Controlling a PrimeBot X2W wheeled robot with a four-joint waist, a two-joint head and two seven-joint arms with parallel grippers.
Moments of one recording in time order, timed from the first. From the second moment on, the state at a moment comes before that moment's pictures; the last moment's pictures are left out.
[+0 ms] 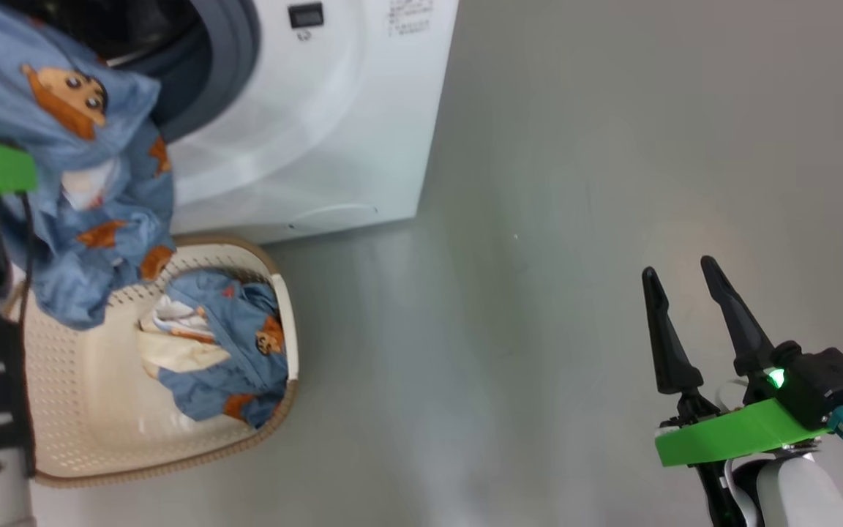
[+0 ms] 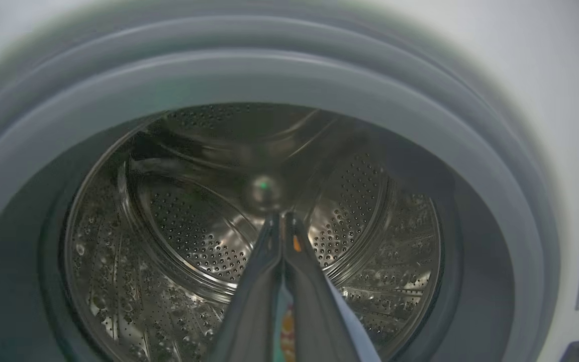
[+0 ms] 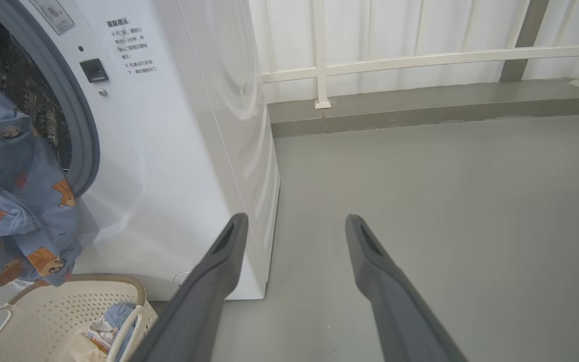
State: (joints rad) left arm -0.79 0.19 0.11 0.33 -0.22 -0.12 -0.26; right arm -0.15 -0.05 0.00 0.02 0.20 0.13 -0.25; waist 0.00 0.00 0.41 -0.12
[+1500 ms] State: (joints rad) left arm -1.44 0.37 -0.08 0.83 -0.17 -0.13 -0.25; right arm -0.25 -0.05 0.10 0.01 0.31 0.13 -0.25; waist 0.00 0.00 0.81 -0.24
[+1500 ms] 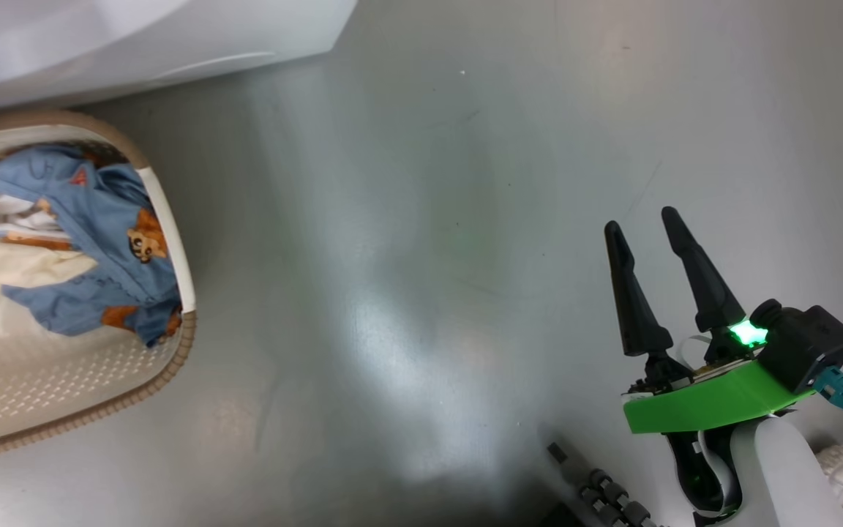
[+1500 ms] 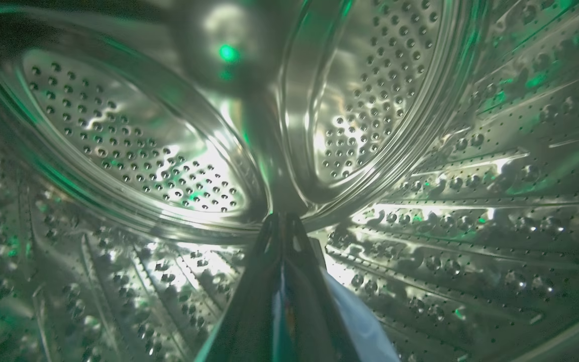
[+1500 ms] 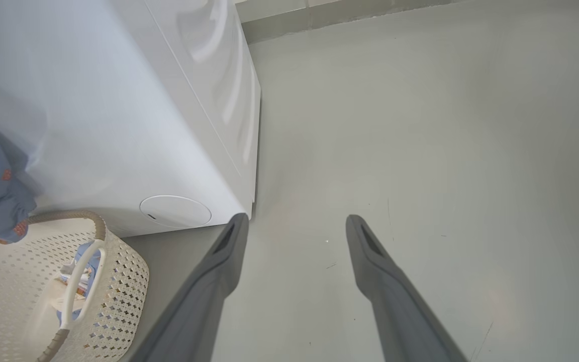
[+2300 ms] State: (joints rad) left arm -1.39 0.36 -0.08 0.80 -0.17 -0.13 -0.23; right arm -0.27 -0.05 0.12 0.04 0.33 0.13 -0.25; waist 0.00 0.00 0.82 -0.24
